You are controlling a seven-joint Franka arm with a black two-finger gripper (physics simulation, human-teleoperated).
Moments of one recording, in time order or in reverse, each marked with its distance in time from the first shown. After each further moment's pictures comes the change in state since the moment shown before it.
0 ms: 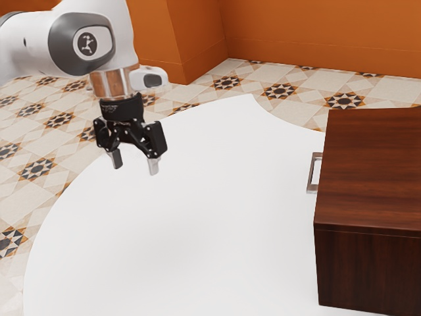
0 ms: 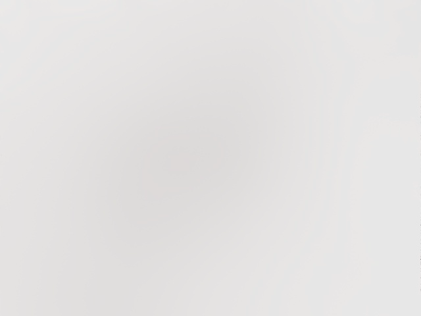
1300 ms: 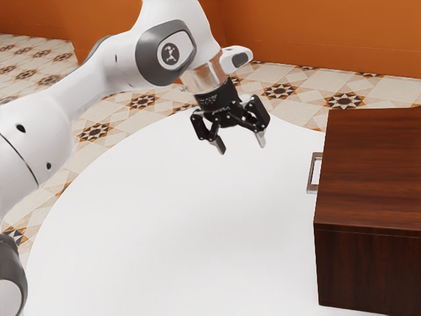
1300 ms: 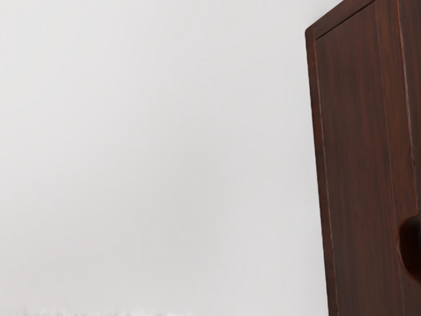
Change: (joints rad) arm -0.008 0.303 -0.144 0.284 -0.203 0.315 -0.297
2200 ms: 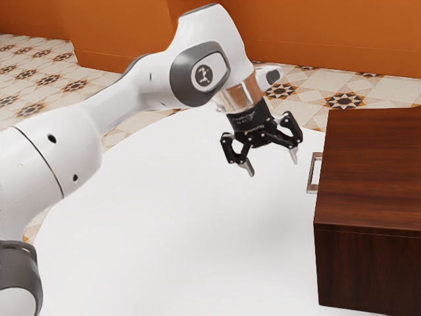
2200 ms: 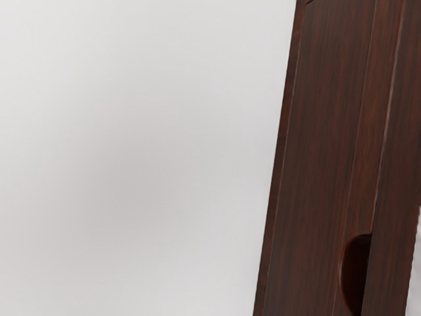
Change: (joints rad) arm -0.033 0.056 -0.060 -0.009 -0.007 0.060 -0.254
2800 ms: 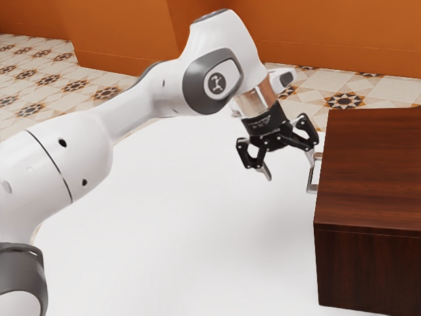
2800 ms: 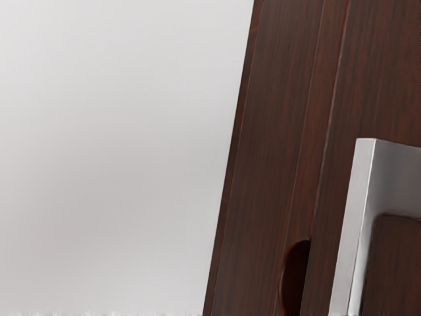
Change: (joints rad) arm -0.005 0.024 -0.042 0.002 -0.003 0.067 -0.058
